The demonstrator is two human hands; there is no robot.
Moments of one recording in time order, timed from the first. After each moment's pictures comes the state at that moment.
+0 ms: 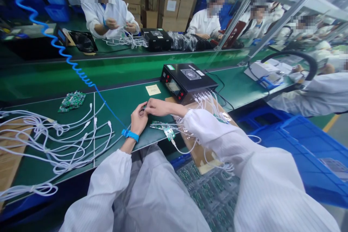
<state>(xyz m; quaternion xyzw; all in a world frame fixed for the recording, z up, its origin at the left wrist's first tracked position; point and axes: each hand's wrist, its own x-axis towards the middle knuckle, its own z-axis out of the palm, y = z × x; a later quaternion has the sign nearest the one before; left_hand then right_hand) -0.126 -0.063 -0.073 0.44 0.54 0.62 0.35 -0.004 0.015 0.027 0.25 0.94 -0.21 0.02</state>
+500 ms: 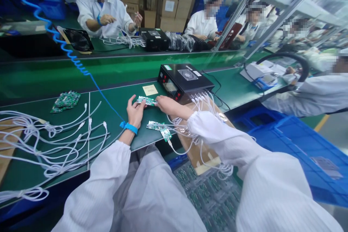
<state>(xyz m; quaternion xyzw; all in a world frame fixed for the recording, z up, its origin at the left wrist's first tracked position) -0.121 -0.027 -0.066 0.27 0.49 0.72 0.41 0.037 0.028 0.015 0.38 0.92 -0.07 0.02</state>
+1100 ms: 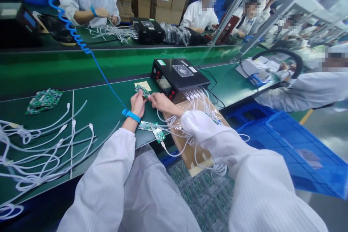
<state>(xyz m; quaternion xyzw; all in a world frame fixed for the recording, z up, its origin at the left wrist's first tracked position) -0.082 0.039 -0.070 0.17 0.43 0.72 0.52 0.040 0.044 -0.006 0.46 0.85 -0.25 -0.11</state>
